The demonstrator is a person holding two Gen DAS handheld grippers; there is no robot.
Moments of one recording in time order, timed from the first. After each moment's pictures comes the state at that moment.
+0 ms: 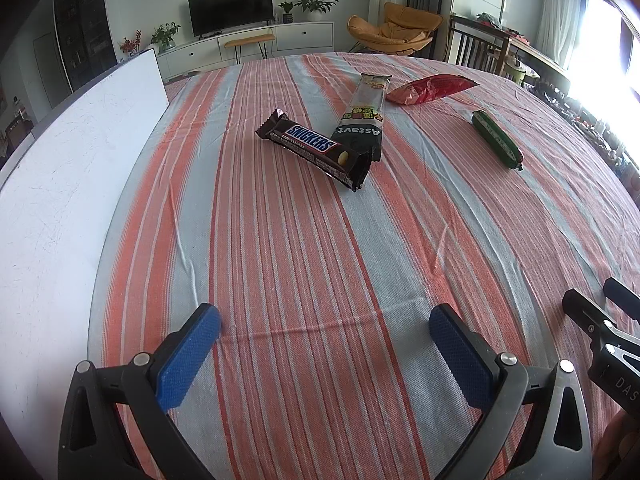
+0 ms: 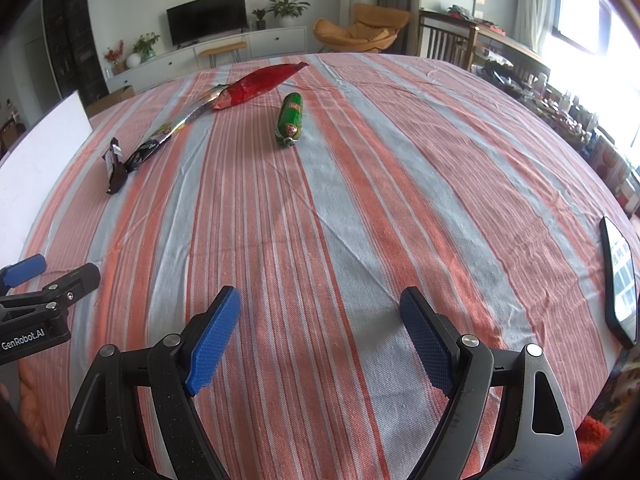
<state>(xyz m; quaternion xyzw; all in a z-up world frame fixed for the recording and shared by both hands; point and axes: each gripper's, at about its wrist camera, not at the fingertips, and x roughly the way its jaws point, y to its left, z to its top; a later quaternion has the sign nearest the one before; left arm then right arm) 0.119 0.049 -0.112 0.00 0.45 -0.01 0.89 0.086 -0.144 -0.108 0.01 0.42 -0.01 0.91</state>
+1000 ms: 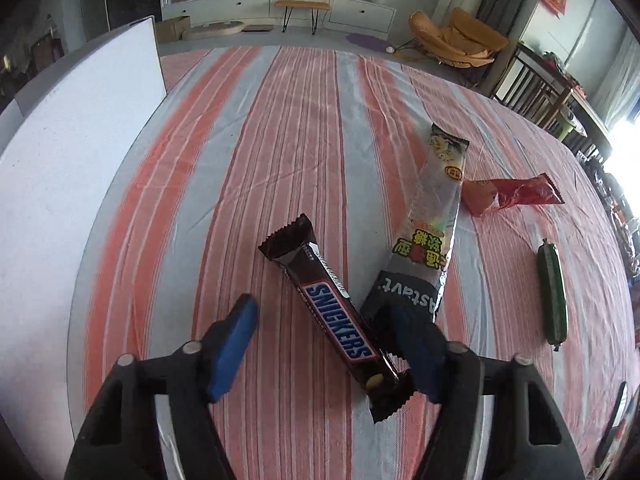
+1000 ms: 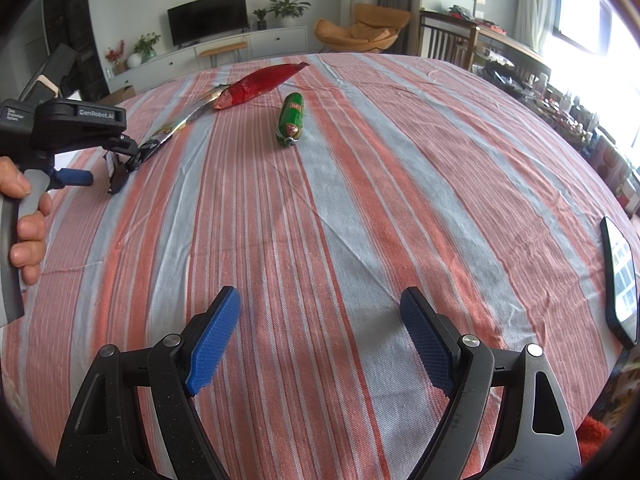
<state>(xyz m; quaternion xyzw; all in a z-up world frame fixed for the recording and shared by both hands) 0.253 0.074 -0.097 -0.10 0.50 0.05 0.86 0.085 -0.144 -0.107 0.01 0.42 -0.01 0.91</state>
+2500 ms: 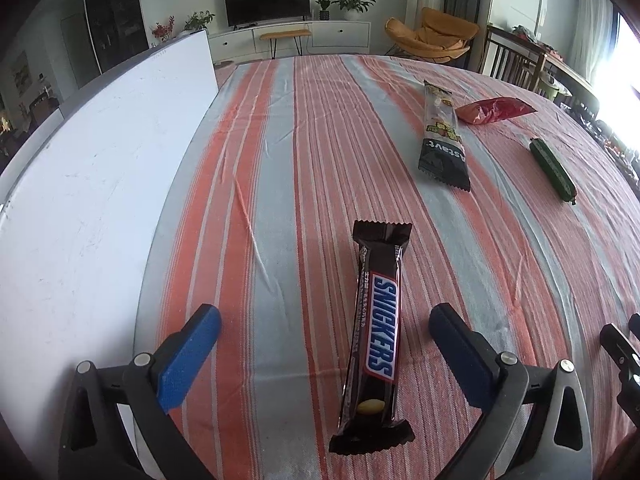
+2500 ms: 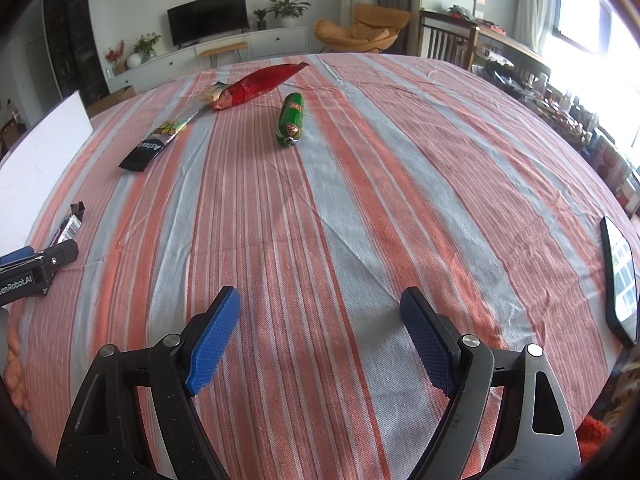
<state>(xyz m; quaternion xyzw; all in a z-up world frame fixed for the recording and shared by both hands) 0.126 0.097 -0.108 -0.02 0.46 0.04 0.89 0.085 -0.145 -0.106 0.01 0.42 -0.01 0.91</state>
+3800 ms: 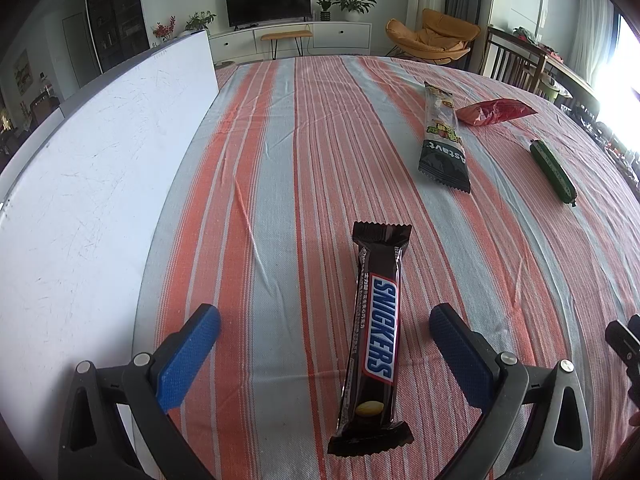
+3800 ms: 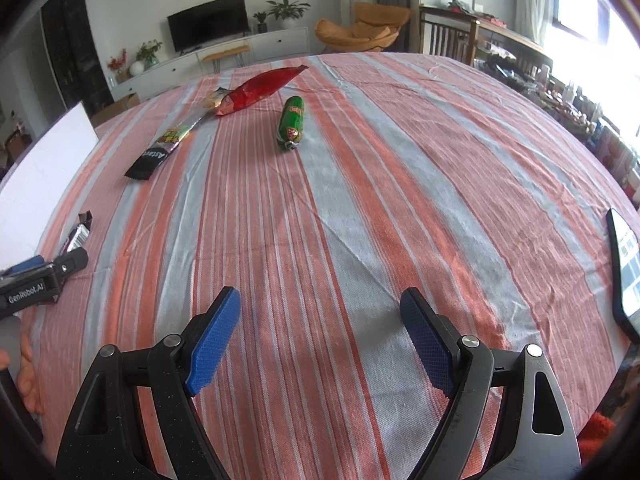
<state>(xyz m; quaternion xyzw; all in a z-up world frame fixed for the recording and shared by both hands) 0.126 0.097 -0.108 -0.02 0.45 0.04 0.89 0.091 -0.150 -0.100 0.06 0.43 0.01 0.90</state>
